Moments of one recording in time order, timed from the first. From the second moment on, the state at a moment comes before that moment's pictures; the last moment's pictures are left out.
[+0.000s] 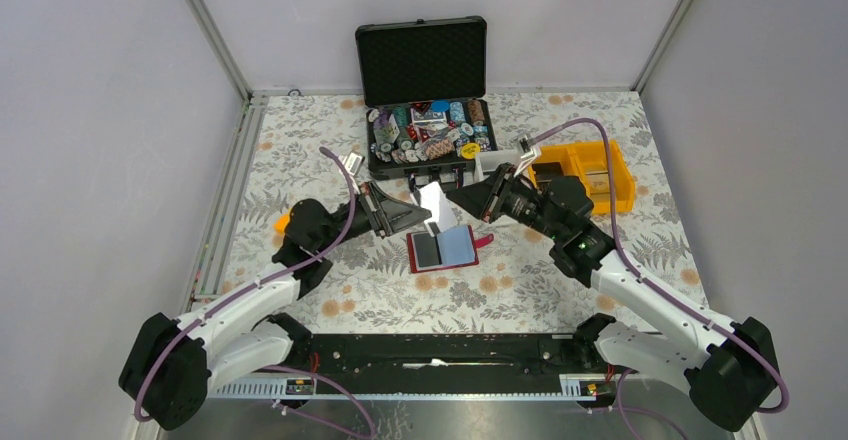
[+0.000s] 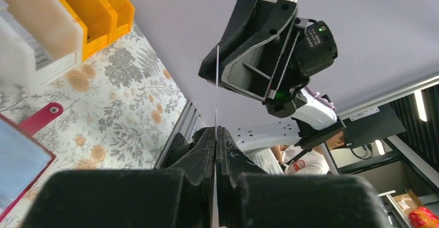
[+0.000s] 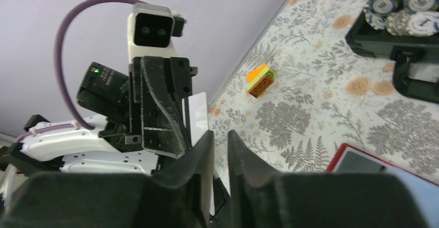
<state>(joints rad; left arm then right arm) -0.59 0.98 0.46 0.72 0.58 -1.18 0.65 0.99 0.67 0.35 -0.36 0.82</state>
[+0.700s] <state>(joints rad) -0.56 1.31 0.51 0.18 0.53 -0.85 0.66 1.08 0.59 -0.02 -0.11 0.65</state>
